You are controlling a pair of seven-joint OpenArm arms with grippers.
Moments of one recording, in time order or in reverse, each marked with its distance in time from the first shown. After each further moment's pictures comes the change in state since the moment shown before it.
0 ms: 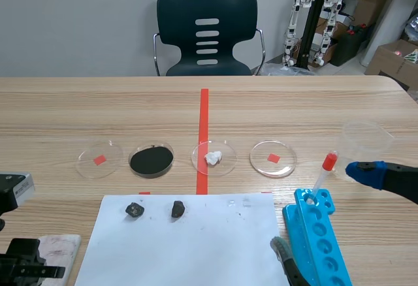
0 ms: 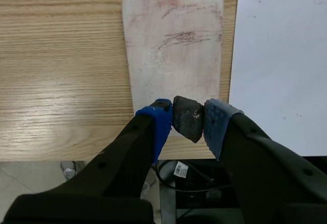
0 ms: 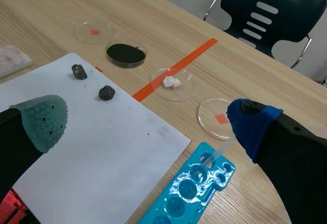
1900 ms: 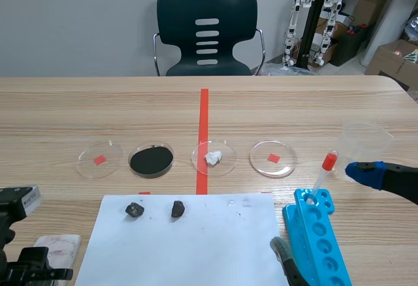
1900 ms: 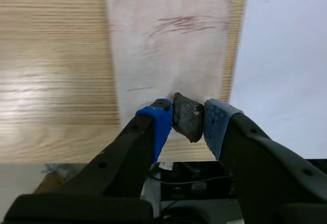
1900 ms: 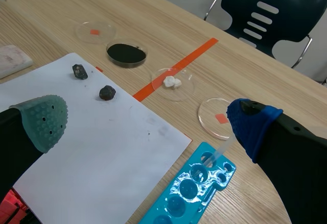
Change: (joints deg) left arm -2.8 1.4 1.0 -6.6 -2.6 0.0 1.1; right arm 0.0 0.0 0.0 0.0 0.0 0.0 0.0
